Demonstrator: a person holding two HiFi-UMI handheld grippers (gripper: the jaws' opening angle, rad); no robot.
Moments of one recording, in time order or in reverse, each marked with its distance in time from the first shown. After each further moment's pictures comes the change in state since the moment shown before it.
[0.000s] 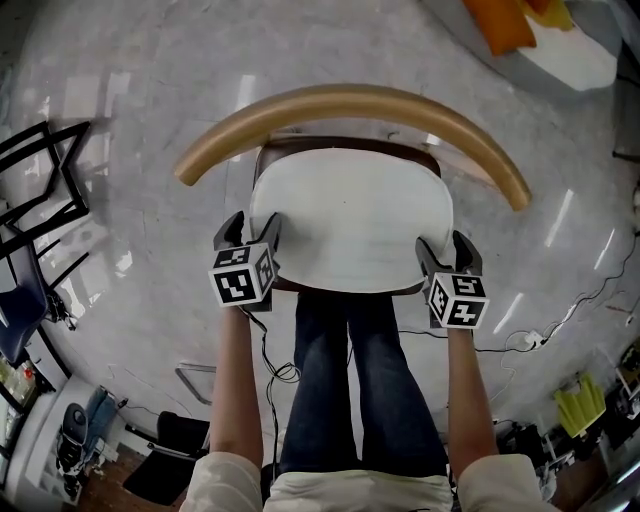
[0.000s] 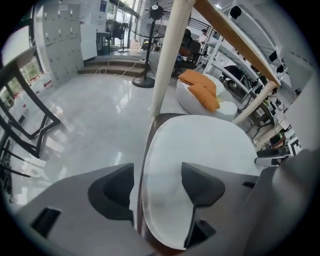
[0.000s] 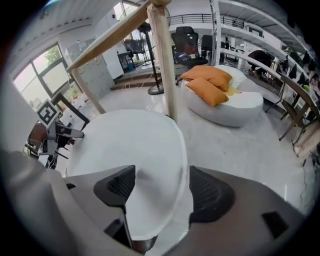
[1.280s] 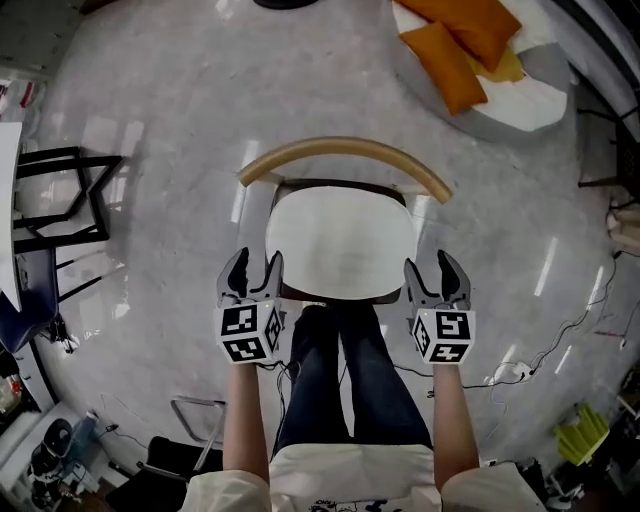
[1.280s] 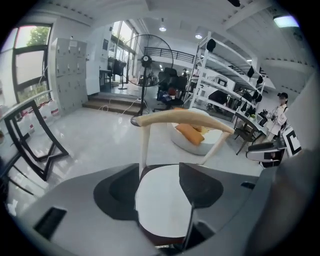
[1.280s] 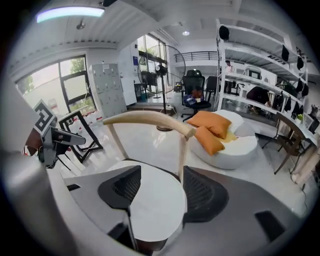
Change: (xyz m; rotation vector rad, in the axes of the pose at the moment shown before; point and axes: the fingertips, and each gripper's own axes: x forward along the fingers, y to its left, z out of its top) left arm -0.254 -0.076 0.087 0.075 -0.360 0.009; right arm -0.230 0.066 0.130 -0.134 -0.360 -0.014
